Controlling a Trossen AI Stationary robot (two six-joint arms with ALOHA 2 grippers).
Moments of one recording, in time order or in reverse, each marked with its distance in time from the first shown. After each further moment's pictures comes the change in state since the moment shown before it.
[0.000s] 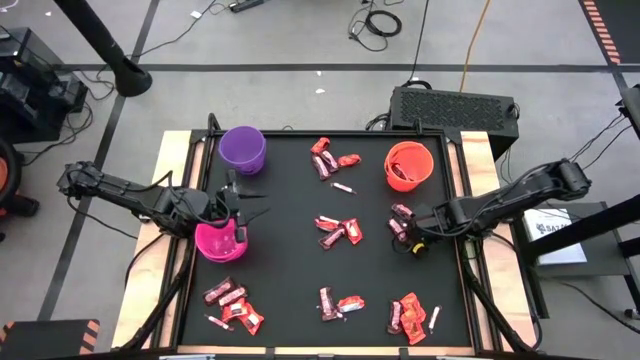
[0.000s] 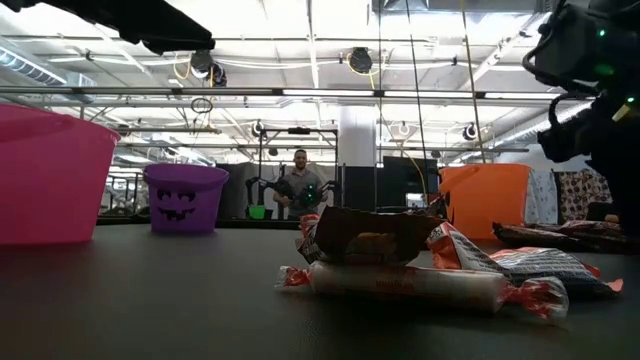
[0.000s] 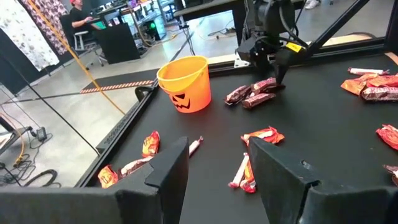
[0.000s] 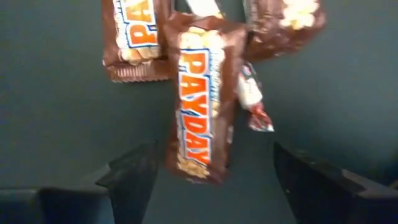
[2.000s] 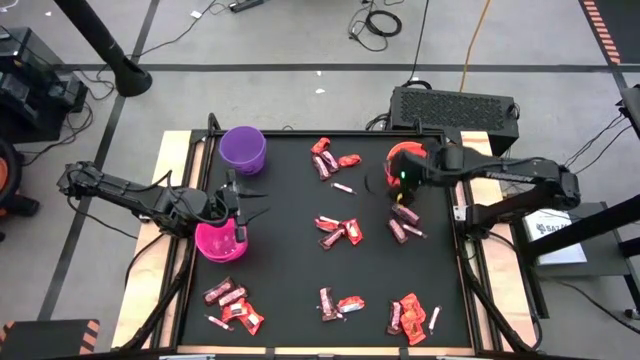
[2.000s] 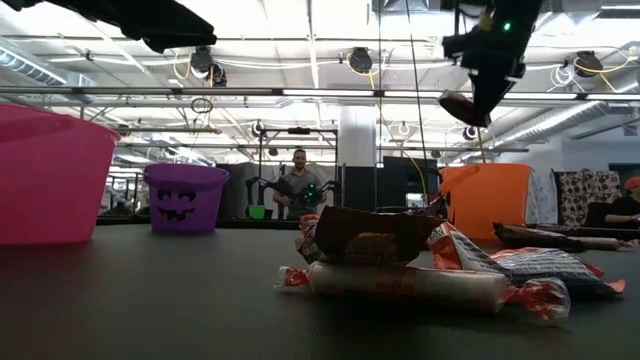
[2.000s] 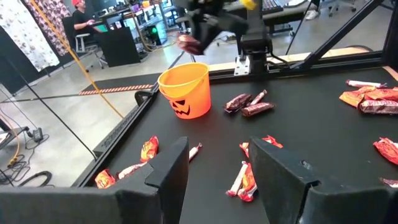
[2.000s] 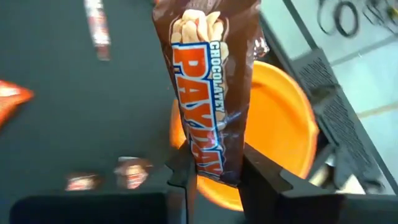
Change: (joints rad) left arm -0.001 0.000 0.000 0.034 0.000 -0.019; right arm -0.467 0.150 0.651 -0.287 0.444 -0.833
